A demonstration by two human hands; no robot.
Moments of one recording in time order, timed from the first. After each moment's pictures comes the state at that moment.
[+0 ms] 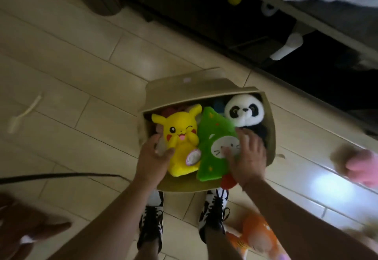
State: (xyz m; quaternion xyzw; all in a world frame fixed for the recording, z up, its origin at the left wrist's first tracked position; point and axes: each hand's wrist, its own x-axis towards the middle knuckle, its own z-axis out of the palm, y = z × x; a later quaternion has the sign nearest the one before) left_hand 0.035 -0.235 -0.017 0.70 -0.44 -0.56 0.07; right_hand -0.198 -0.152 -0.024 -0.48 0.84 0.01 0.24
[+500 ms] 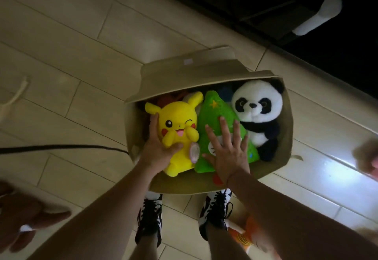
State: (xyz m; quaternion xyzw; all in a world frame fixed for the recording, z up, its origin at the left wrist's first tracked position) left_hand 0.017 -0.241 -0.090 0.68 -0.48 -0.55 -0.02; right_hand -0.180 -0.157 -0.107 -0.64 0.72 0.15 0.24
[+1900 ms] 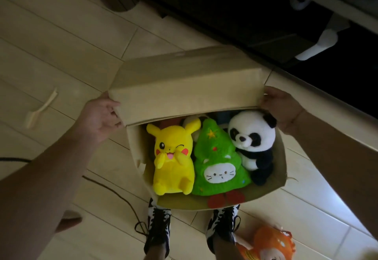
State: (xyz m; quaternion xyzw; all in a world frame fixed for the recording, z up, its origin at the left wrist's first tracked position) left_hand 0.124 -0.385 -0.009 0.67 -0.16 -0.68 0.24; right_hand -0.290 -0.303 -0.040 -0.22 0.78 -0.21 0.55
